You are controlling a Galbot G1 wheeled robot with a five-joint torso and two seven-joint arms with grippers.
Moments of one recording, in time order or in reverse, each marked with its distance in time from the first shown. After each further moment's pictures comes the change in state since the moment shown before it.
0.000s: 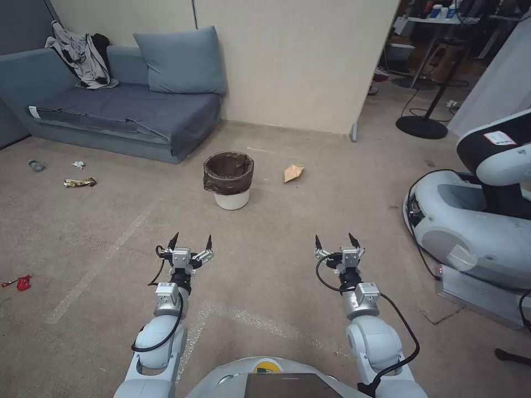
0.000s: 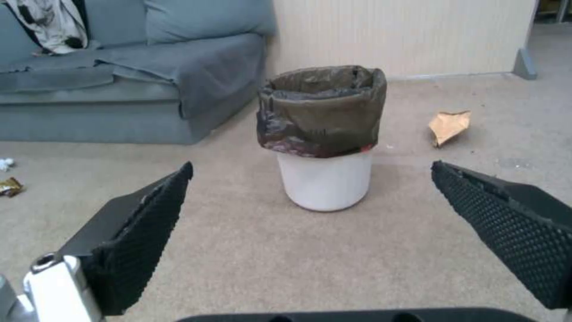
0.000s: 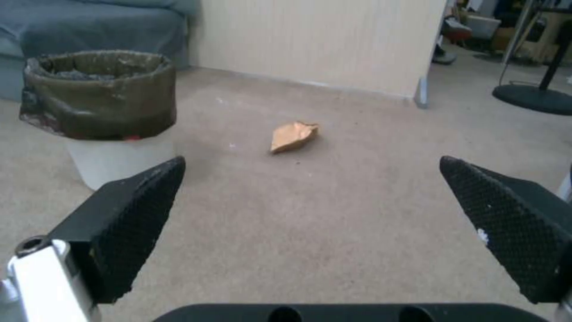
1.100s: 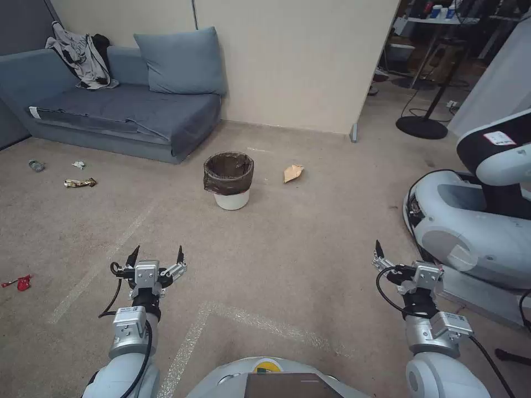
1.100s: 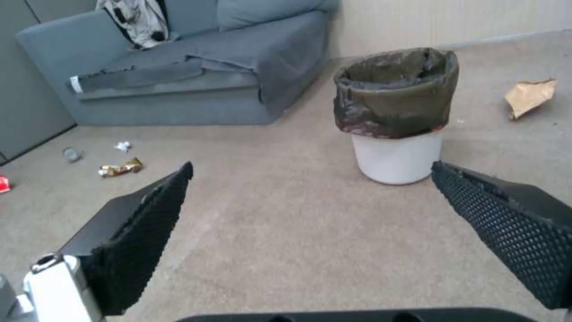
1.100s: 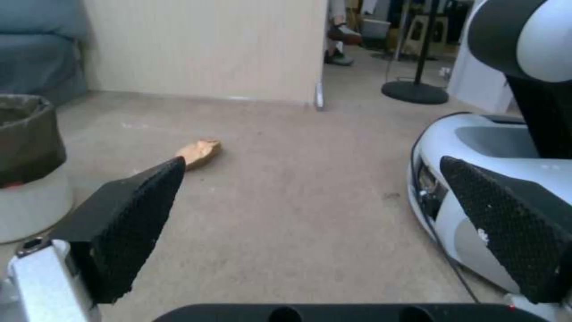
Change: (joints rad) left arm 0.299 -0.002 -0.055 -0.395 0.065 0.202 -0.142; right arm -0.253 0.033 0.259 0.289 0.169 -0.041 0.047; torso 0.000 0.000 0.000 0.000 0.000
